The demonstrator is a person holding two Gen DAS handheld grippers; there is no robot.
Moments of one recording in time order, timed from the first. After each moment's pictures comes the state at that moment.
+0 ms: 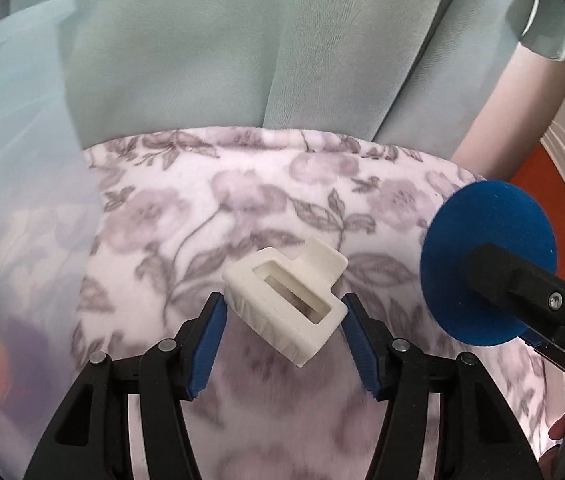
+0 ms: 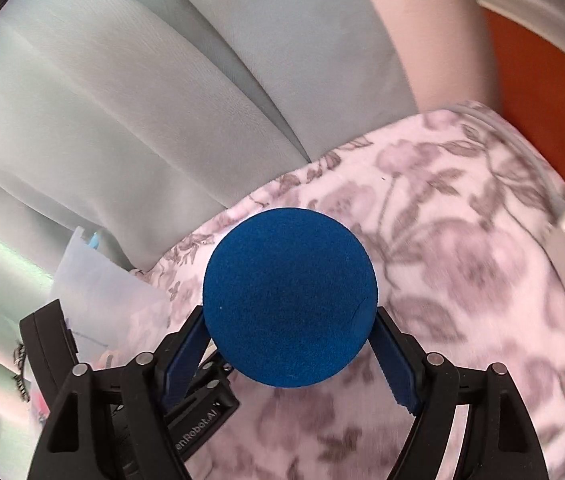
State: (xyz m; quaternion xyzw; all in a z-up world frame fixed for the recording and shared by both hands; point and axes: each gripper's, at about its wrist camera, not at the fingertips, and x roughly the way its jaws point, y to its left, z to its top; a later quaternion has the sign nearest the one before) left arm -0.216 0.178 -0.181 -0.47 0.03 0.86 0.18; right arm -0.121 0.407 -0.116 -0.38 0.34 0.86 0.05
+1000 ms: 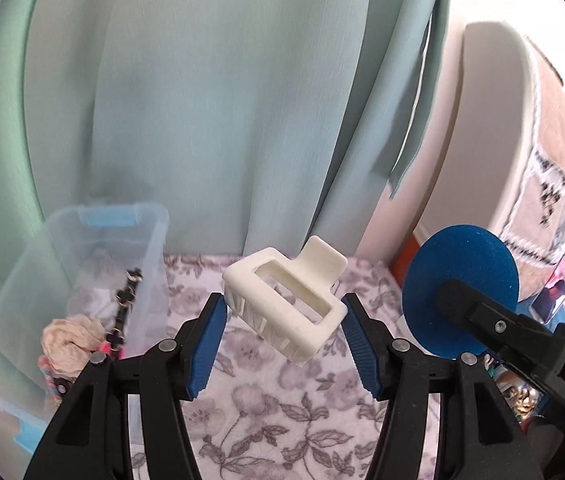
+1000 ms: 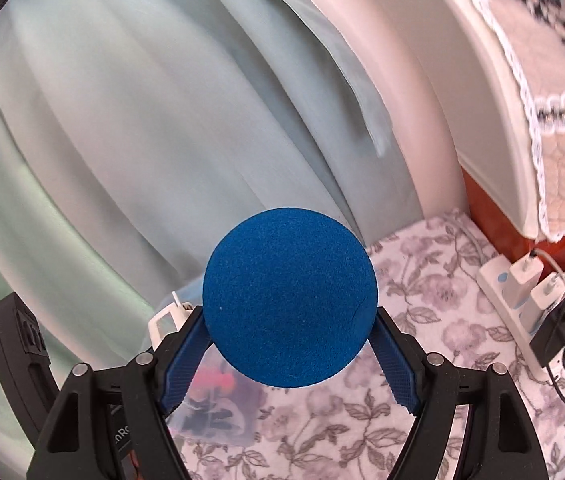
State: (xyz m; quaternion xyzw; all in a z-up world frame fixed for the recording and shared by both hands) left arm -0.089 0.131 0.014 -0.32 0.00 0.92 0.24; right arm 0.001 0.333 0.059 -0.23 0.31 0.92 0.05
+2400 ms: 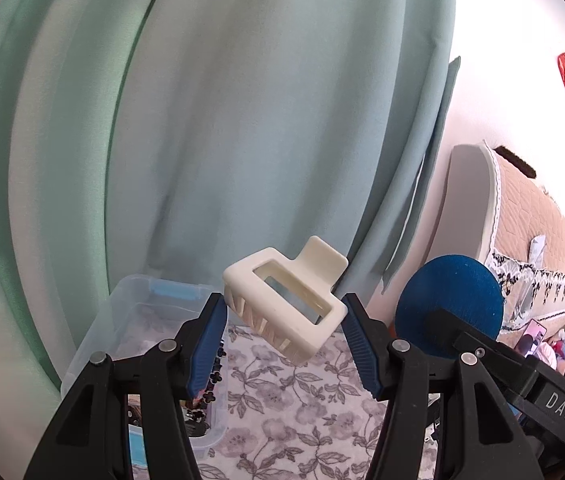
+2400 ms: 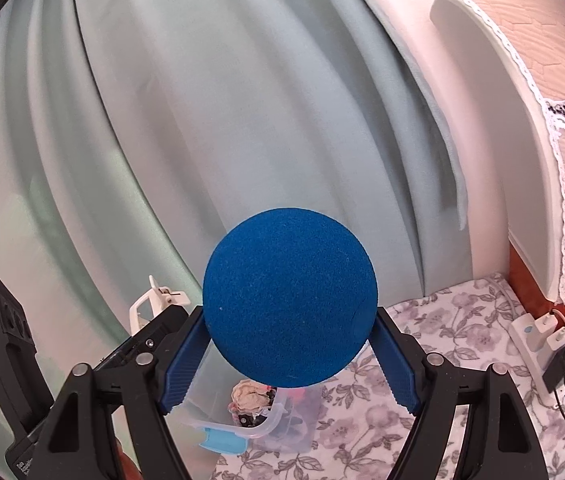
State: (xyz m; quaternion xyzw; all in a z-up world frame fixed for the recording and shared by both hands) left arm -0.032 0.021 0.100 -0.20 -0.07 0.95 0.23; right arm 0.026 0.236 0.136 -0.17 0.23 0.96 0.00
